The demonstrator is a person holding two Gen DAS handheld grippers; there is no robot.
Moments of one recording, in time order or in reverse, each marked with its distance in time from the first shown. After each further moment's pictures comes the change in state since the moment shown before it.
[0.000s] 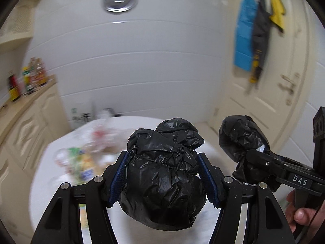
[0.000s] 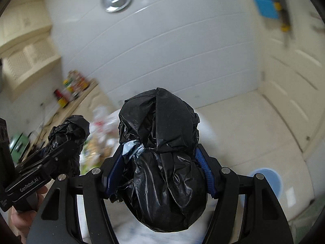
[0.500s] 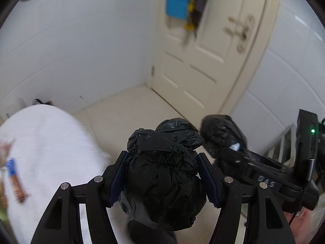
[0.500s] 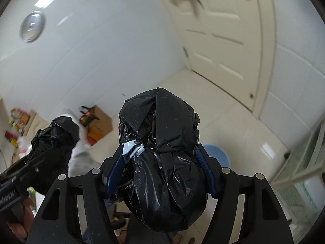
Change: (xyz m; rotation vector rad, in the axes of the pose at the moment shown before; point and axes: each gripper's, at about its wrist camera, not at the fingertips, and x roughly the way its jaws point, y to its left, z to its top) left arm 0.132 -0.227 -0.045 0.220 0.306 -0.323; right arm -0.021 -0.228 -0.024 0.340 0.046 -0.344
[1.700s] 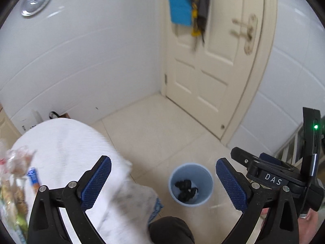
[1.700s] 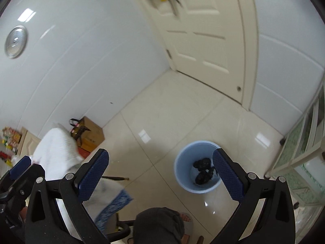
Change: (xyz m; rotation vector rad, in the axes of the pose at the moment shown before) left arm -0.064 0.024 -0.011 0.035 -0.088 0.127; right arm -0.007 0.010 -0.003 0.075 -0.059 -0.060
